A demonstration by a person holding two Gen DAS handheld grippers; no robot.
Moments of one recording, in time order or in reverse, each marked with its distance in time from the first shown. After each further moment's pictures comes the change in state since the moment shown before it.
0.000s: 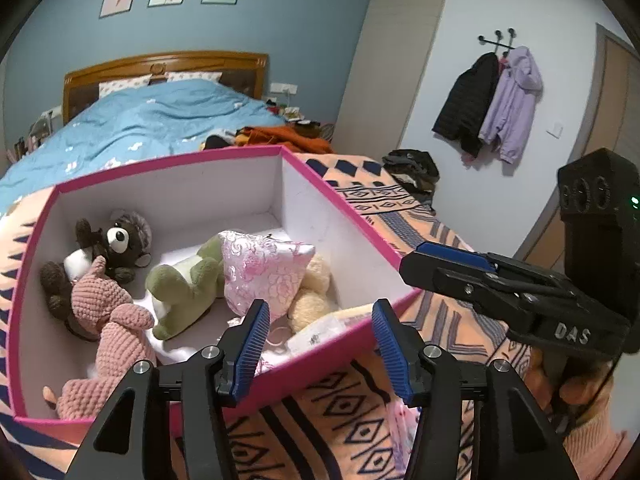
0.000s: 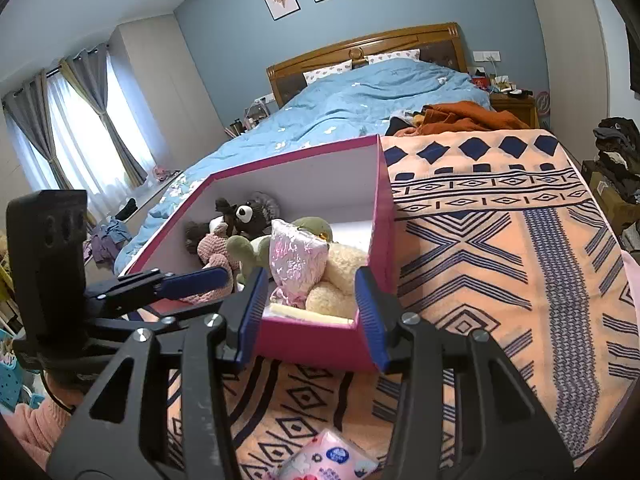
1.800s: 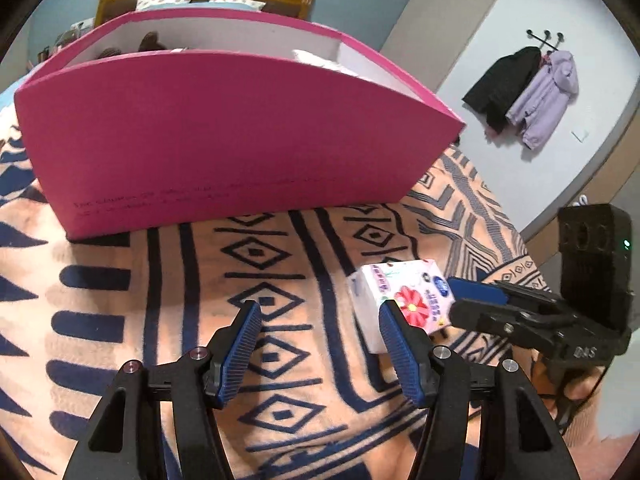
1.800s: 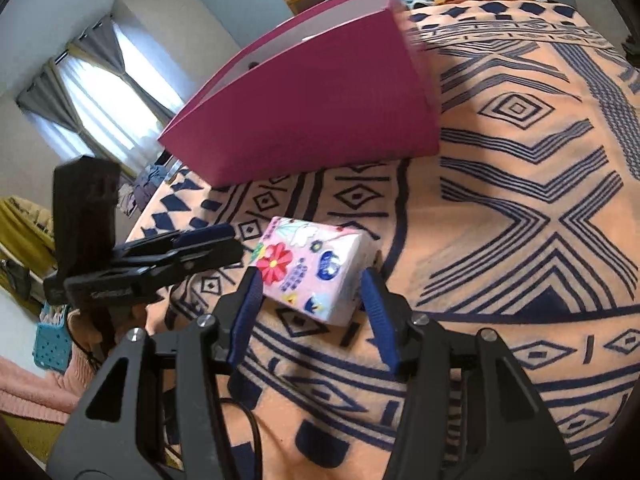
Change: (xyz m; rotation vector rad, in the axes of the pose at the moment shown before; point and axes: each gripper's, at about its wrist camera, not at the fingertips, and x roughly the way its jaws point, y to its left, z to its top) left arm -0.013 0.022 -0.116 -0.204 0.203 -0.008; right arm 0.003 0.000 -0.122 0.111 0.292 0.173
